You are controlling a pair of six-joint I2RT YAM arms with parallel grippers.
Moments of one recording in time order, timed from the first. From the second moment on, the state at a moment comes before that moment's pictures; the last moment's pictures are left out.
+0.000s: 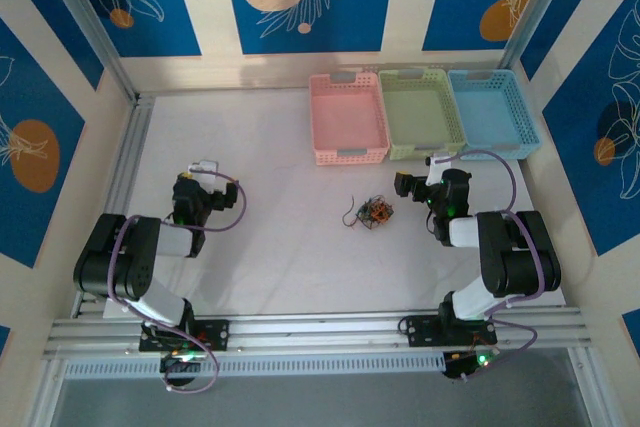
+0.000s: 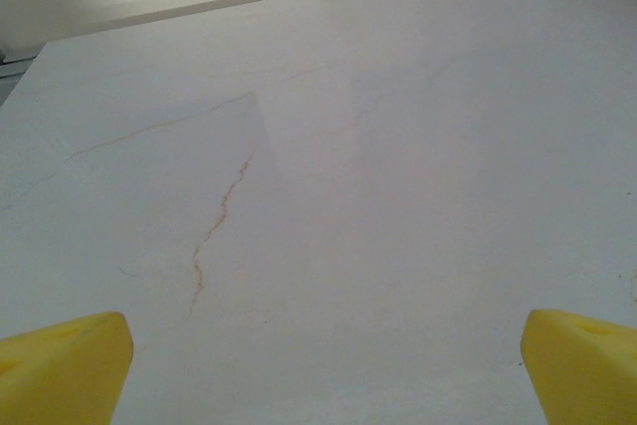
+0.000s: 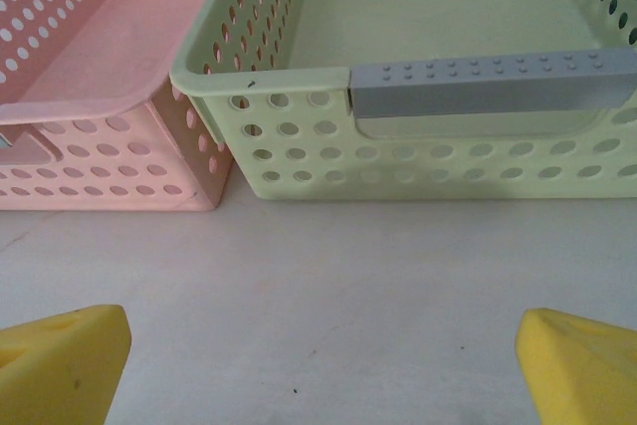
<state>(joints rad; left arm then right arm) -0.10 1.56 0.35 0.85 -0.05 0.11 0.01 1.53 0.39 0.71 -0.17 0.09</state>
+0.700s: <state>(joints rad) -0.10 1.56 0.36 0.84 -0.04 0.10 0.00 1.53 0.39 0.71 -0.17 0.09</state>
